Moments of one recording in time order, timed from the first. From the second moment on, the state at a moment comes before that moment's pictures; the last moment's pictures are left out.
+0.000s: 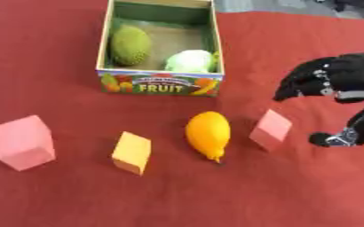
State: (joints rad) left arm -0.14 0.51 0.11 -1.99 -0.22 -0.20 0.51; right arm -0.22 -1.18 0.13 -1.99 0.46 -0.42 0.52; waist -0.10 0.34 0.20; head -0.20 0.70
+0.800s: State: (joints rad) left arm -0.15 0.50 0.10 -1.99 -0.21 -0.20 0.50; right arm -0.29 -1.15 0.20 -1.99 0.42 -0.36 0.59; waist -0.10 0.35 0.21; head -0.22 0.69
